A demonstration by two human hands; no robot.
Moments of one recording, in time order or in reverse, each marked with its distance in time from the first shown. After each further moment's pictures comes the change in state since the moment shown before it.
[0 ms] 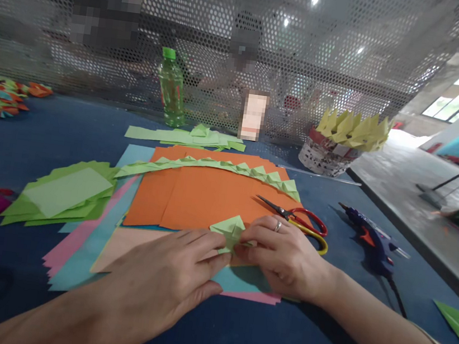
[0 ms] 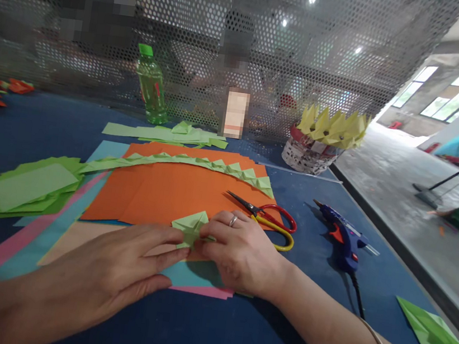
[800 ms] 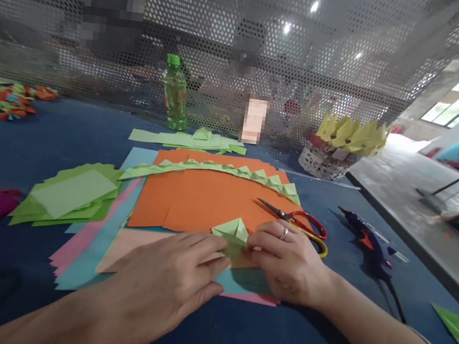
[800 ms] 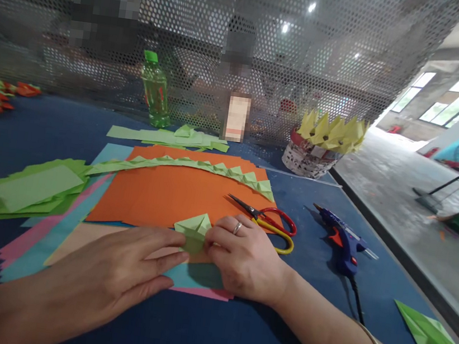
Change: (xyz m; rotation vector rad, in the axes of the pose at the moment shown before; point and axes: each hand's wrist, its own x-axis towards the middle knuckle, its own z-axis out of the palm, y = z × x) left_hand -0.003 0.002 0.000 -0.003 -0.007 -0.027; right_hand -0.002 -0.004 0.000 -0.151 0.052 -0.024
